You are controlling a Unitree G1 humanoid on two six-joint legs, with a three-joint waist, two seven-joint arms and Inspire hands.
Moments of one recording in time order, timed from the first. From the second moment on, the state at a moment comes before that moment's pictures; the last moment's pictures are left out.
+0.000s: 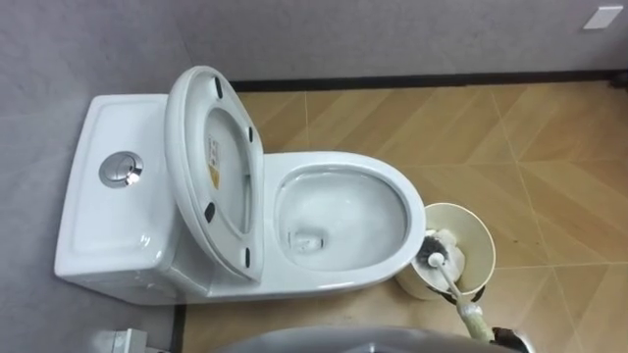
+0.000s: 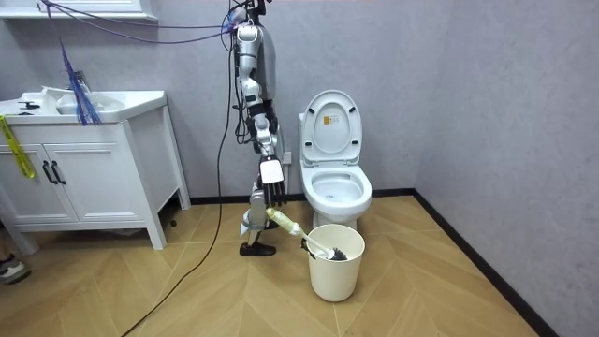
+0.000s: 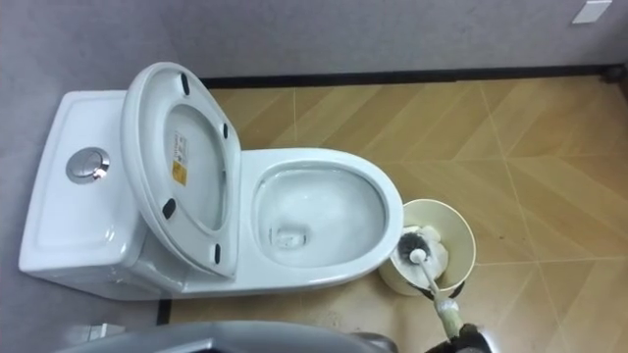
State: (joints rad) left arm 0.23 0.18 0.04 1.04 0.37 0.24 0.04; right arm 0.11 -0.19 -0.11 1.17 -0.31 0.14 -0.26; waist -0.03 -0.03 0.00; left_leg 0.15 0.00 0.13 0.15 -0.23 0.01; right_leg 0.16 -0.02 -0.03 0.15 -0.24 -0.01
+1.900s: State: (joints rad) left arm -0.18 0.21 -0.23 0.78 -0.02 0.00 0.04; right arm -0.38 -0.42 0.02 1.35 0.08 -0.02 -0.49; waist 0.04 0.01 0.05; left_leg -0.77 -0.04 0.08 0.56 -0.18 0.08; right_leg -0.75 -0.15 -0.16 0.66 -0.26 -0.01
